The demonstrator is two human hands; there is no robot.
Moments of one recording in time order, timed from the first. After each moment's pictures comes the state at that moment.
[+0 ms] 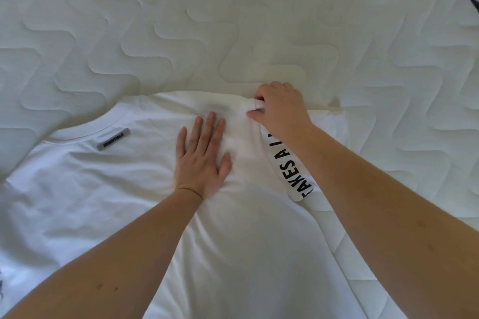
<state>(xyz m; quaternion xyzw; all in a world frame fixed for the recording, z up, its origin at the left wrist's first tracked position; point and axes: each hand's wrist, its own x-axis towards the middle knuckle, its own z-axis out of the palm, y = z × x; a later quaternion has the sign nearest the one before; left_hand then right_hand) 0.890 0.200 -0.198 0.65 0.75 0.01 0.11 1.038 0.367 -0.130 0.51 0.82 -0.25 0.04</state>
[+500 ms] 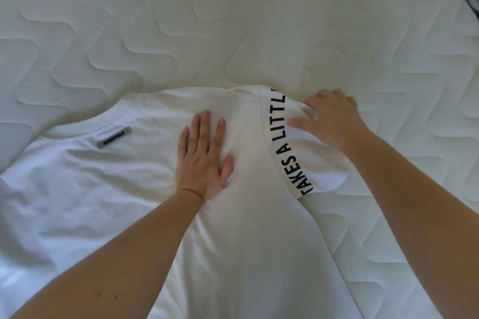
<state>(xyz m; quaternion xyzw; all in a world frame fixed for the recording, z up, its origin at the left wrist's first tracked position) 0.889 0.201 -0.198 0.65 0.75 0.02 0.11 1.118 0.387 -0.121 0.52 0.81 -0.20 0.17</state>
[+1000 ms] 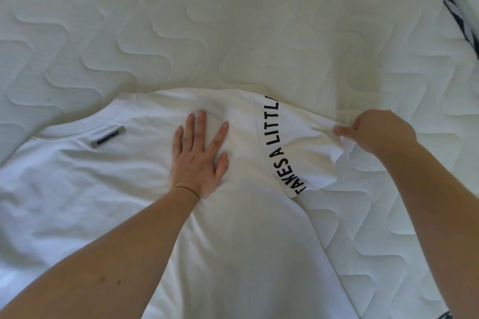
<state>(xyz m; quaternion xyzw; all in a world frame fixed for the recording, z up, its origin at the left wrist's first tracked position) 0.890 0.201 -0.199 0.66 0.75 0.02 0.10 1.181 0.388 -0.088 0.71 0.62 -0.19 0.29</state>
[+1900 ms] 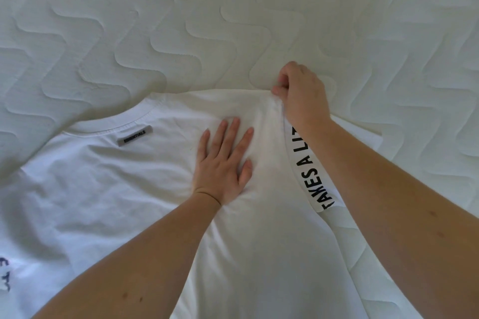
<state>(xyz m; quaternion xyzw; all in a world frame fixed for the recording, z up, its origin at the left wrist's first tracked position) 0.890 0.200 -0.201 0.67 0.74 0.03 0.09 1.007 0.393 -0.133 0.55 0.79 -0.26 -0.07</state>
